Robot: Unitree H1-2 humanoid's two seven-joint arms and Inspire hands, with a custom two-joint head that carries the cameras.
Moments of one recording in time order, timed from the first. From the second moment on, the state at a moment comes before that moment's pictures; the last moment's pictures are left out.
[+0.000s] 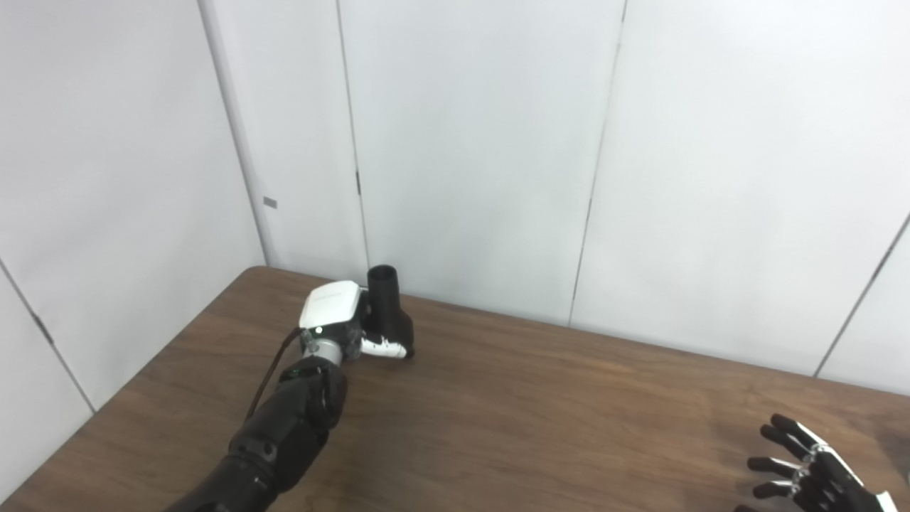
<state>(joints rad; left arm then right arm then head) -0.61 0.48 -0.26 0.66 0.69 0.27 0.20 -0.15 -0.18 -0.06 0.12 0.05 -0.17 0.12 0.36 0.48</state>
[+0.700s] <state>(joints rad) -0.56 0.44 -0.23 0.73 0.59 -0.02 0.39 -0.15 -0.17 -0.06 0.13 0.09 -0.17 0.12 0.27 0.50</state>
